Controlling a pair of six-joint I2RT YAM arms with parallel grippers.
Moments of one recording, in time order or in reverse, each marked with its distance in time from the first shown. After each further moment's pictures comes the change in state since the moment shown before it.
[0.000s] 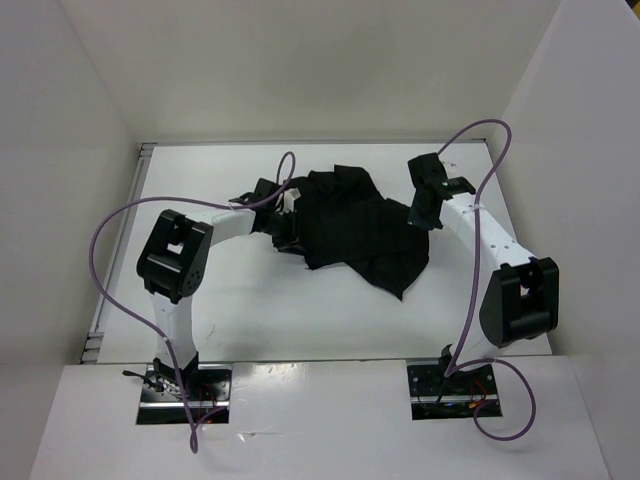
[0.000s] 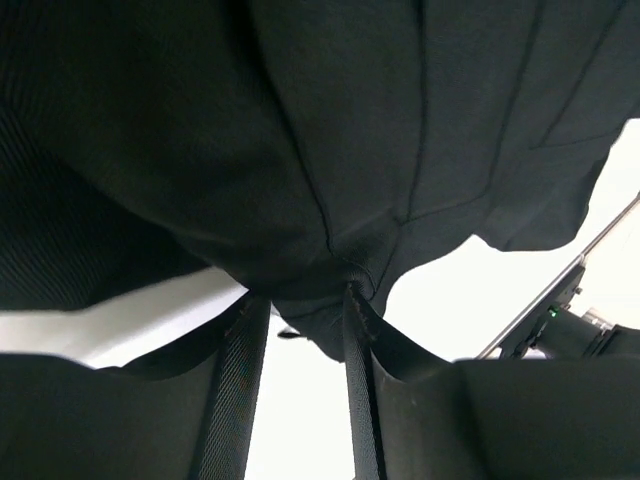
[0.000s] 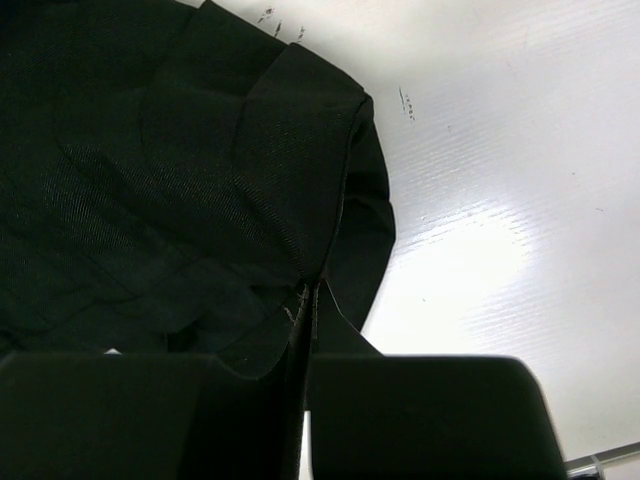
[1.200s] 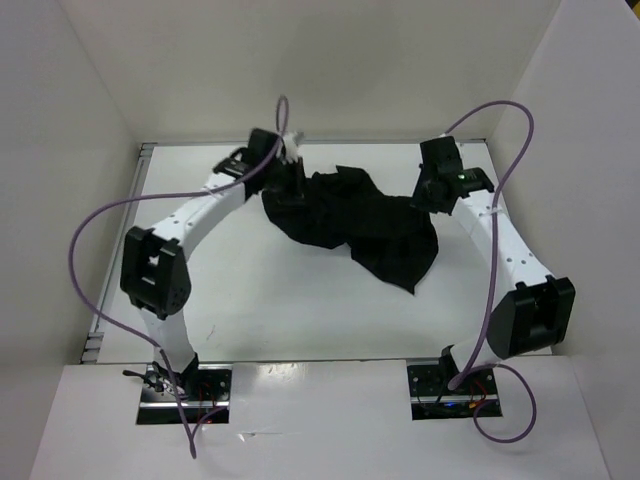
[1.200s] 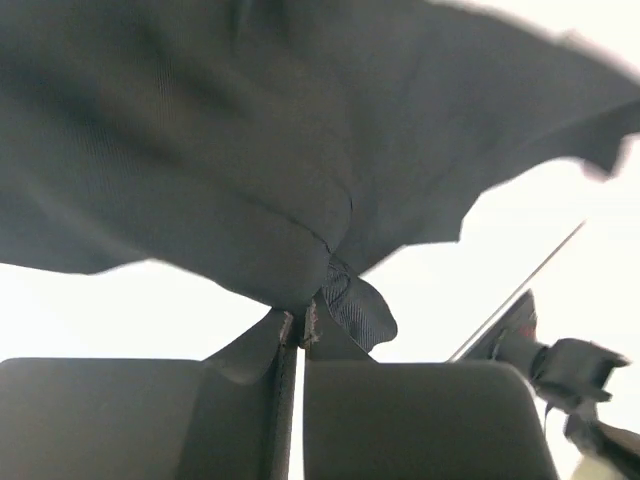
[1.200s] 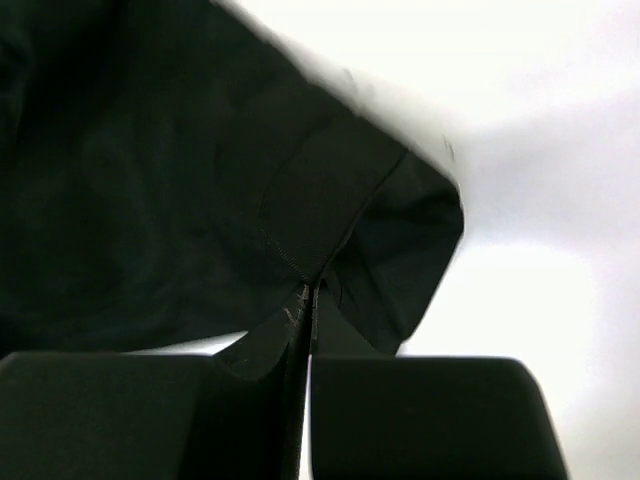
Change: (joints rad) left arm -0.048 -0.108 0.314 -0.220 -0.102 0.045; right arm -0.005 -0.071 0.101 -0.028 -0.070 -0.023
